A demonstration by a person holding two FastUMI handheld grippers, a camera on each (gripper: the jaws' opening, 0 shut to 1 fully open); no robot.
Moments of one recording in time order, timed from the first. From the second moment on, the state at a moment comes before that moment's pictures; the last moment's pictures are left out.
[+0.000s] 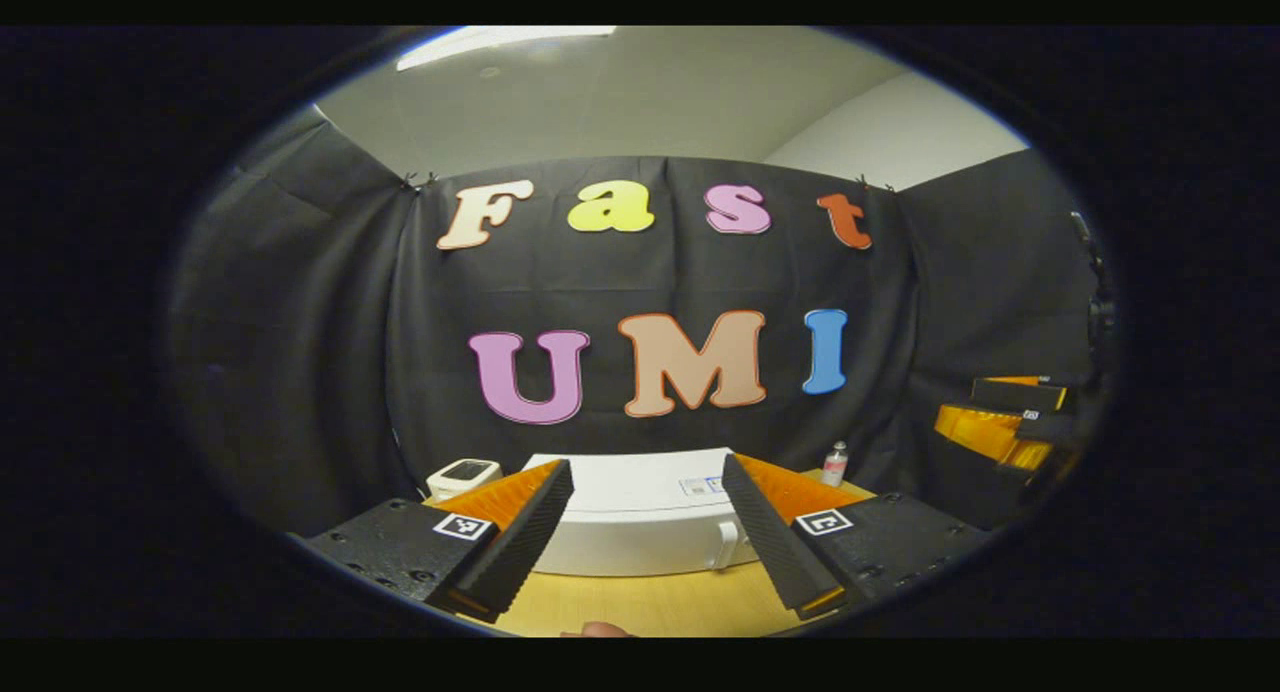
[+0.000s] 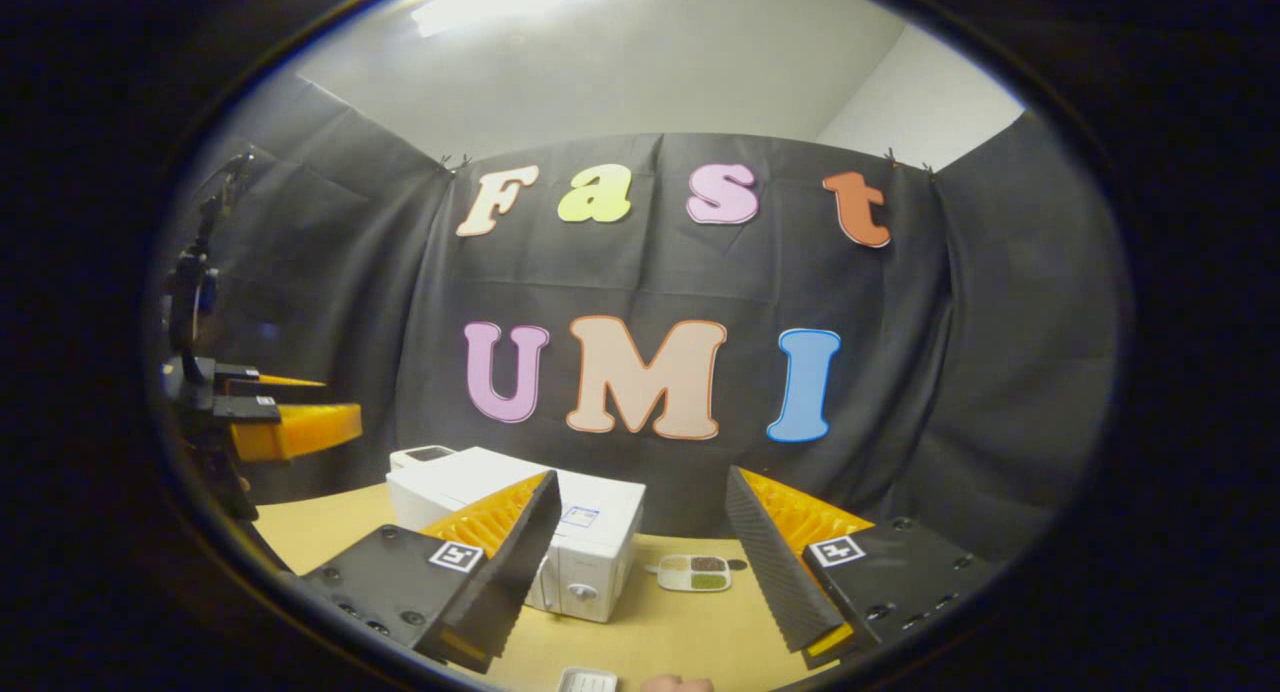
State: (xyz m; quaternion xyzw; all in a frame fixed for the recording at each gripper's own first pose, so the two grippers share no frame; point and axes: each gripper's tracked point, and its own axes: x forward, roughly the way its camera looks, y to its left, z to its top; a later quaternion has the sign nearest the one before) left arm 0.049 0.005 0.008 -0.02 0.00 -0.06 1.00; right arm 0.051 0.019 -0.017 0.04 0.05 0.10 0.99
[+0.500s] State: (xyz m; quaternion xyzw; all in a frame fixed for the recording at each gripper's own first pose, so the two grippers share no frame) left arm 0.022 0.025 0.027 -0.04 -0.01 -0.03 1.00; right arm 0.033 0.014 -0.013 0.03 0.04 0.09 0.99
